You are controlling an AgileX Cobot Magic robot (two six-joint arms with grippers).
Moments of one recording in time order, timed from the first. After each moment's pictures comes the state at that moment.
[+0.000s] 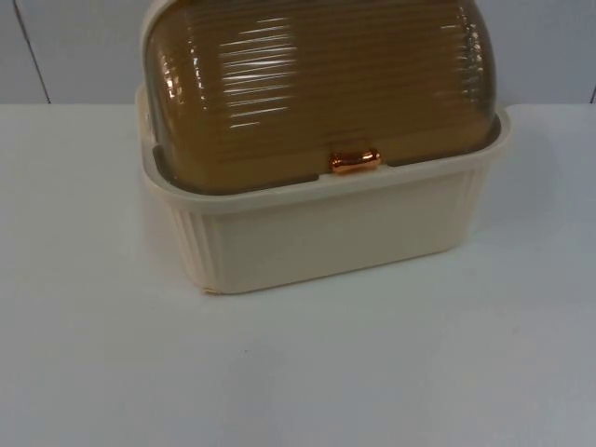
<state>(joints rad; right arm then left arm) 0.05 0.00 -0.89 -0.01 0.97 -0.05 -0.01 0.00 -0.79 -0.16 0.91 0.19</state>
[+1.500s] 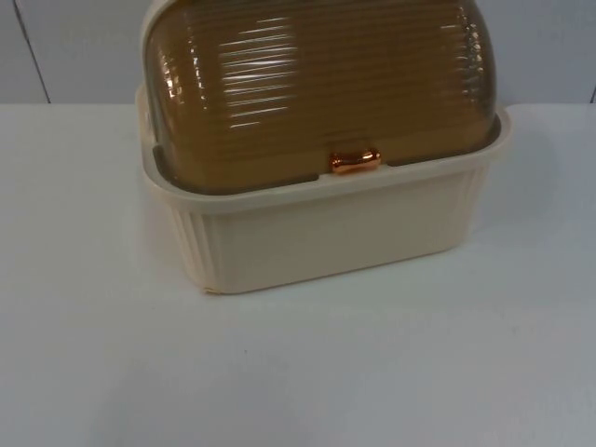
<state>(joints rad) 0.05 0.00 -0.52 -0.04 1.08 0.01 -0.01 0.00 -0.50 -0.09 1.07 0.16</state>
